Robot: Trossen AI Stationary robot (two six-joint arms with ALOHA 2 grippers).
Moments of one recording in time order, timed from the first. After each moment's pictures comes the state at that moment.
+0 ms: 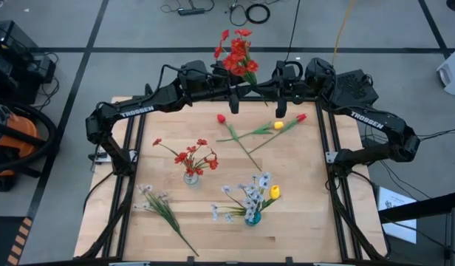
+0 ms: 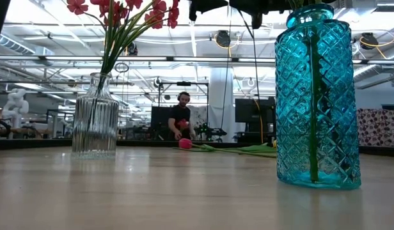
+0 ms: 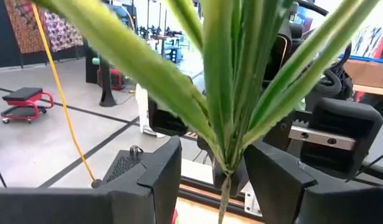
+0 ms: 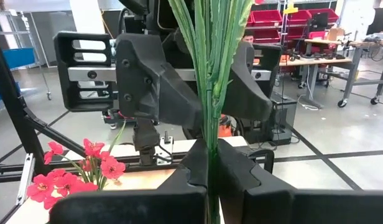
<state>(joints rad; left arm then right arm) 0.34 1.68 1.64 0.05 0.11 -0.10 -0.60 1.24 1.17 0.07 -0.55 0.03</state>
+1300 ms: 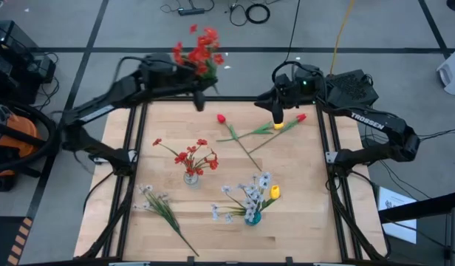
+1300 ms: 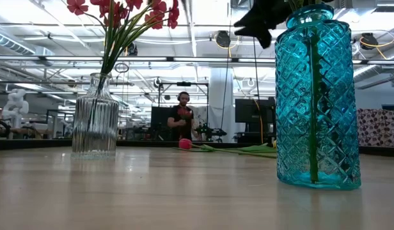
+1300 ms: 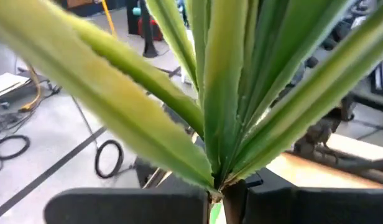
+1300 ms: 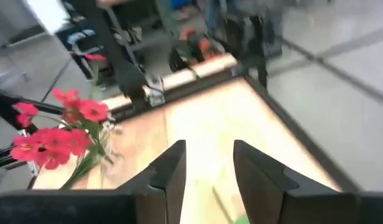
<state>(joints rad) 0.38 1.39 1.64 -0.50 -0.02 -0.04 -0.57 1.24 1.17 -0.28 -0.43 0.15</state>
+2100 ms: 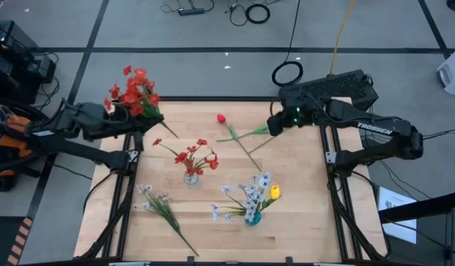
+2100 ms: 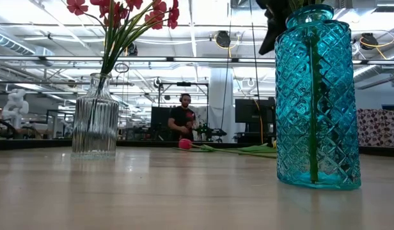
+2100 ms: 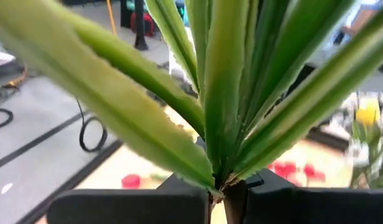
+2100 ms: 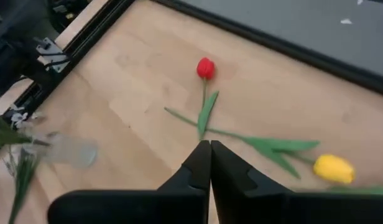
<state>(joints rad) -0.09 0.73 1.18 -0.72 -0.42 -0.28 -0.30 1.18 1.17 -0.73 0.13 0.65</state>
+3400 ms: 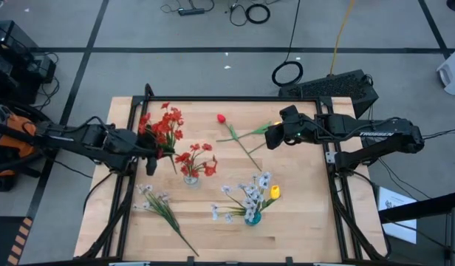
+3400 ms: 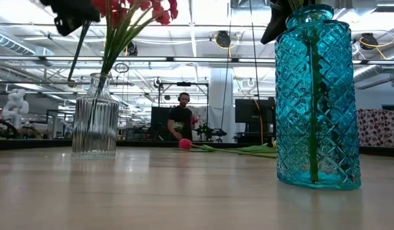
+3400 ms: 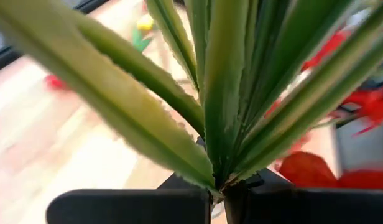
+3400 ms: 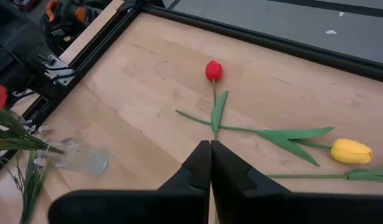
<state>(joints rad) -0.19 0.68 0.83 -0.69 -0.23 -0.52 -0.03 1.18 1.17 -0.75 0.42 0.88</state>
